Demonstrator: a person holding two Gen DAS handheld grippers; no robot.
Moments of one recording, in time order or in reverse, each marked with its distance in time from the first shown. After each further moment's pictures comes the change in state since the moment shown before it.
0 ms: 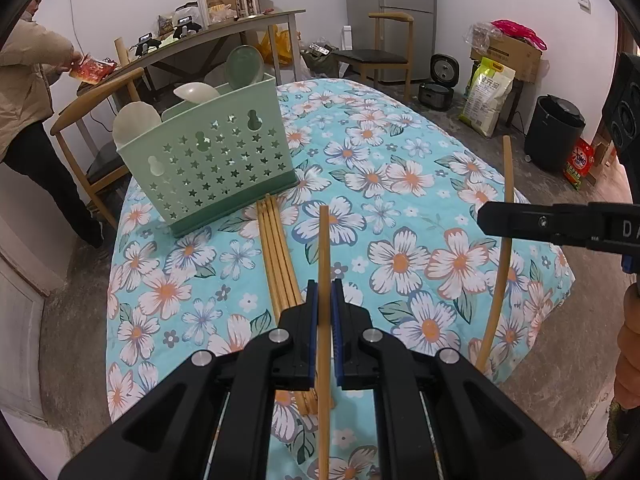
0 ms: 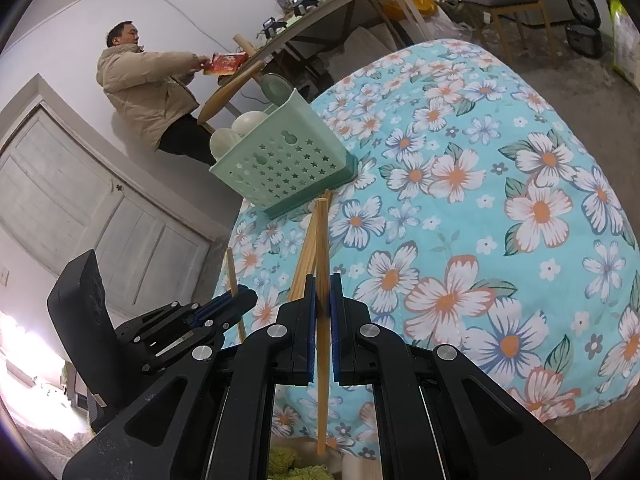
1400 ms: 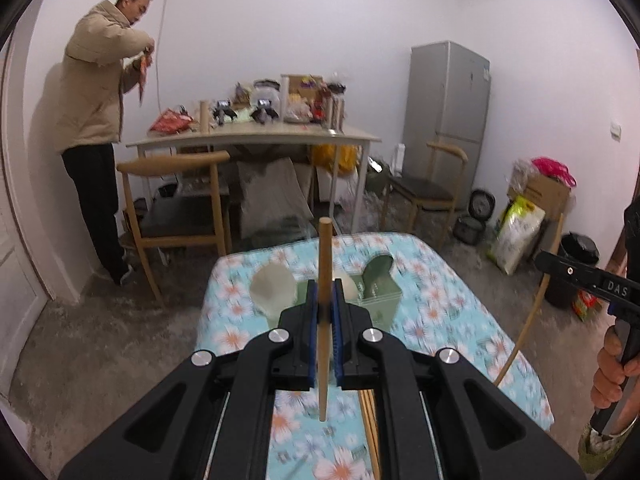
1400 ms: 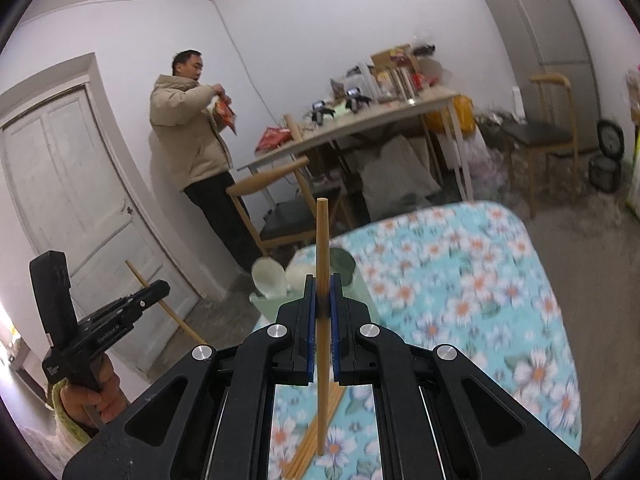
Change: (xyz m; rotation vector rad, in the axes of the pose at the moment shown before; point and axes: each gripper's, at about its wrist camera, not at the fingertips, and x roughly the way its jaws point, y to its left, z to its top) left arm -0.117 0.143 0.089 -0.252 -0.396 0.064; right arm -0.041 0.093 0.121 -0.292 -0.335 -0.015
